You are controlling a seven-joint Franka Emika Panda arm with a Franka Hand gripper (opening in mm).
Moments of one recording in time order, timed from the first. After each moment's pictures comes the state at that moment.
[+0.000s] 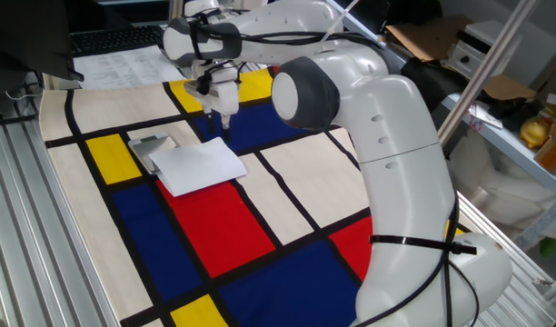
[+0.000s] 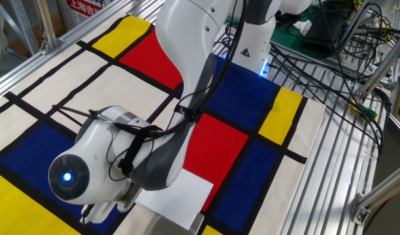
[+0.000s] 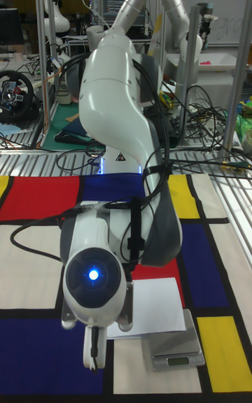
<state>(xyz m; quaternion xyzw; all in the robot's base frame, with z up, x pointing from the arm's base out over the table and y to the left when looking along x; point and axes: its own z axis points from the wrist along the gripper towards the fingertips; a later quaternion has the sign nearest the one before) 0.660 -0.041 0.090 -0.70 -0.68 0.18 0.14</state>
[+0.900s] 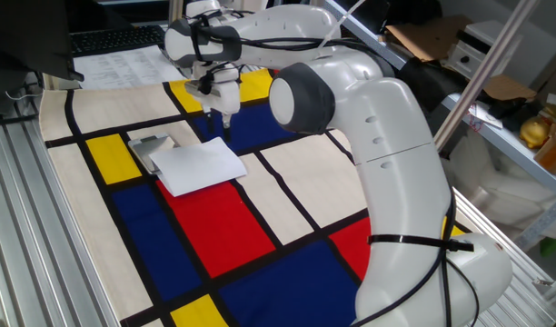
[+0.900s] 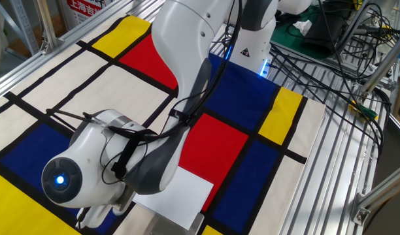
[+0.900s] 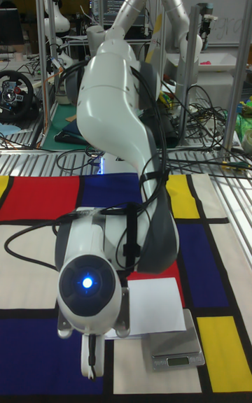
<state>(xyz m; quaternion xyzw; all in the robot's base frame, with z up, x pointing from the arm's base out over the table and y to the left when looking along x) 0.671 -0.048 0.083 -0.68 -0.70 0.17 0.14</state>
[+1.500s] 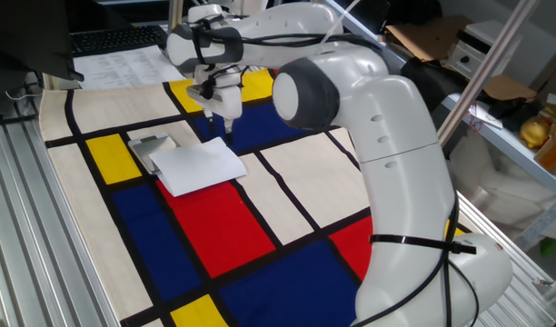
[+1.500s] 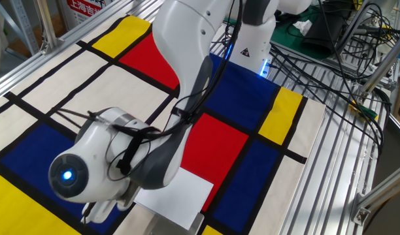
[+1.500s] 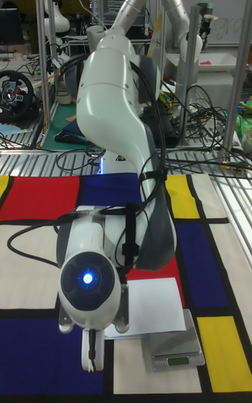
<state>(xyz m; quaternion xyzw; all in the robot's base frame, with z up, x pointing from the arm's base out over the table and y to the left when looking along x) 0.656 -0.048 0.077 -0.68 -0.69 0.17 0.14</state>
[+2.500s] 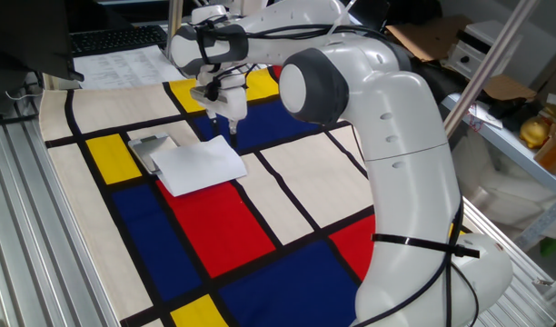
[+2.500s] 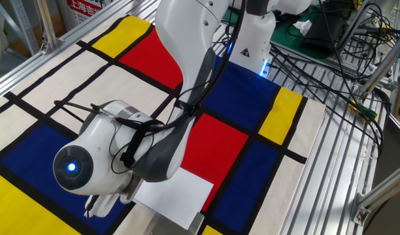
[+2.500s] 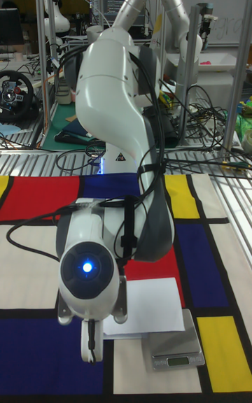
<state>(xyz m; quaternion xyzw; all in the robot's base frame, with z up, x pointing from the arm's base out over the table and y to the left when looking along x) 0.645 -0.052 0.083 -0.68 -0.70 0.17 0.14</state>
